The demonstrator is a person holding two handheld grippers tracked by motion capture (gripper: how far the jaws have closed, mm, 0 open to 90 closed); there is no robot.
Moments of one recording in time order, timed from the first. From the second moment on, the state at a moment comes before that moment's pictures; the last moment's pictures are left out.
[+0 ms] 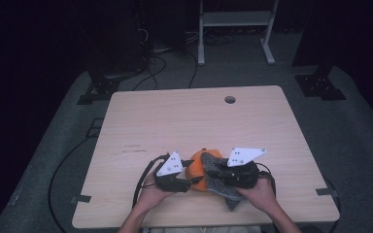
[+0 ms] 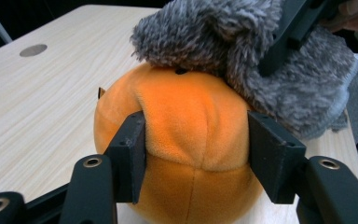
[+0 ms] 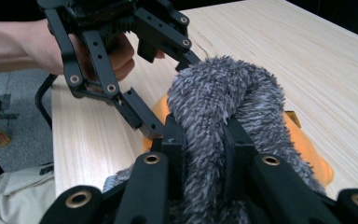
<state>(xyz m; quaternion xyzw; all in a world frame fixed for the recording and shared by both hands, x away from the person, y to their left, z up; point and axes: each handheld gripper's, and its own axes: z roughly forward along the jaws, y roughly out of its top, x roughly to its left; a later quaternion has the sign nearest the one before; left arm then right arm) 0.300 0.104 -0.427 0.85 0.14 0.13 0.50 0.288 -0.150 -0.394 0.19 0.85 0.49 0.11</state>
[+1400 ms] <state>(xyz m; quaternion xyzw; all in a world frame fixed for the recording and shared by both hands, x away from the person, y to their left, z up) 0.317 0.117 -0.432 0.83 0.20 0.06 0.51 0.297 -0.180 -0.405 0.22 0.86 0.45 0.09</state>
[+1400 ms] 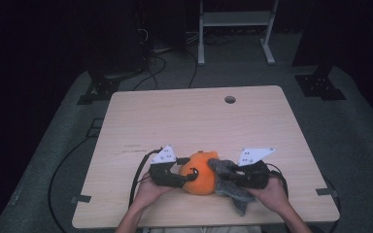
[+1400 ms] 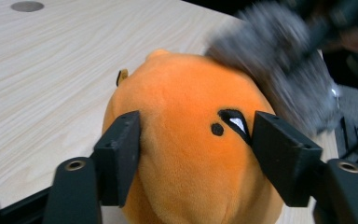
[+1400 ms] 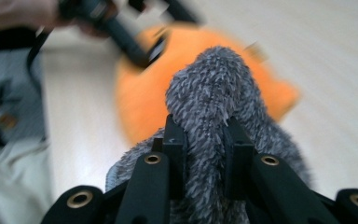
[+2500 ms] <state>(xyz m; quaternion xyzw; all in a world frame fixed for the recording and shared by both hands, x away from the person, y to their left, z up) 0.314 0.101 -0.422 0.85 0.19 0.06 0.49 0.289 -0.179 -0.403 0.20 0.85 0.47 0.07</state>
